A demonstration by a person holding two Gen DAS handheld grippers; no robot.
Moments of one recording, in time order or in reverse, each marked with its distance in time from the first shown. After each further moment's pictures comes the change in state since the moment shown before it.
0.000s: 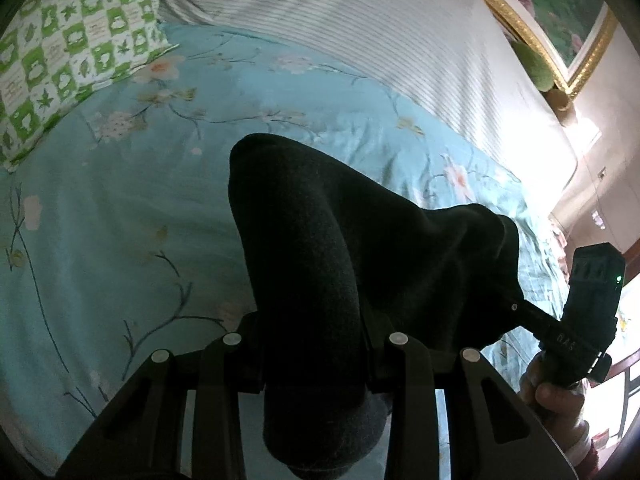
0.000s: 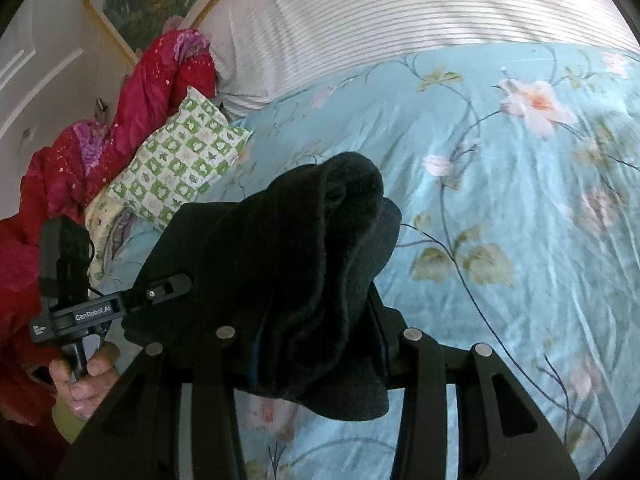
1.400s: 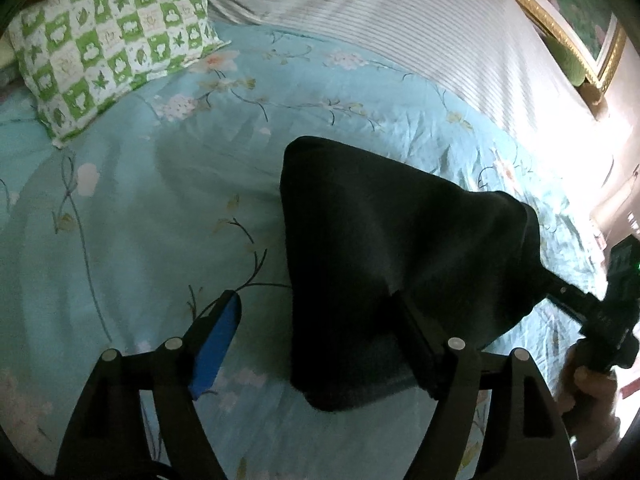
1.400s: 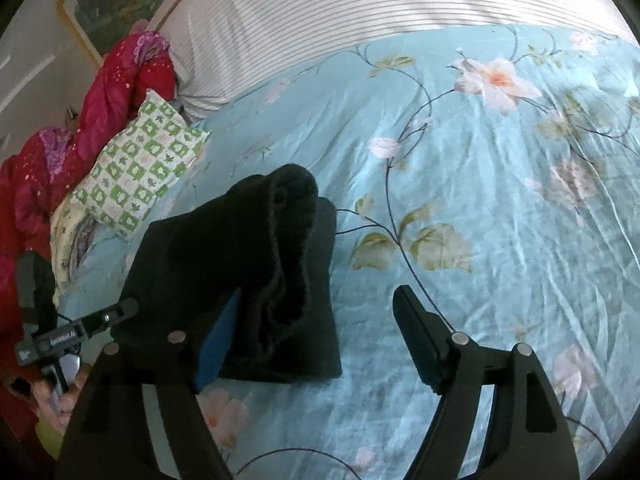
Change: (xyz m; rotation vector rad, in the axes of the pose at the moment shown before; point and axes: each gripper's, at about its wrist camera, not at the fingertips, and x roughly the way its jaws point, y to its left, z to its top) left arm -0.009 0.021 -0.038 0.007 -0.044 0.178; right arm -0.003 -0.030 -0.018 0.054 -0.030 -0.131
